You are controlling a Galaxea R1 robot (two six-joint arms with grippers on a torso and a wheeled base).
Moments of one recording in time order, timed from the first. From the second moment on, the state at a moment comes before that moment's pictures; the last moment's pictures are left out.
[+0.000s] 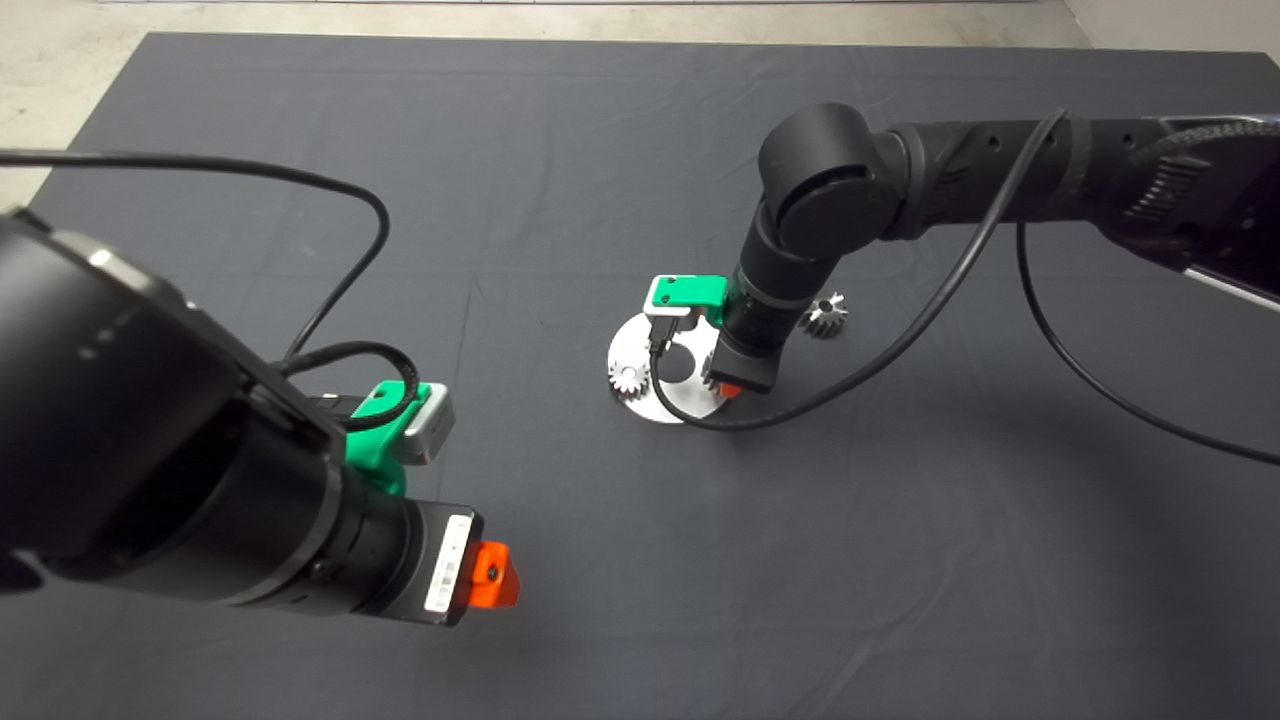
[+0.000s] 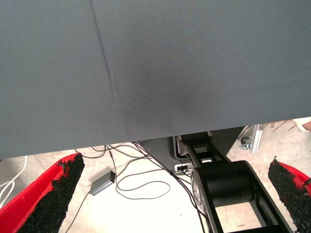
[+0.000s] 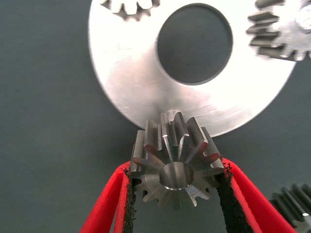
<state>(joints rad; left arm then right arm) -0.64 2.40 -0.38 0.08 1.48 -1.92 0.40 2.81 -1.24 -0.28 -1.53 0.36</state>
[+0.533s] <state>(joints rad) -0.64 2.40 -0.38 0.08 1.49 -1.92 0.40 2.81 -1.27 -0.34 -1.53 0.36</state>
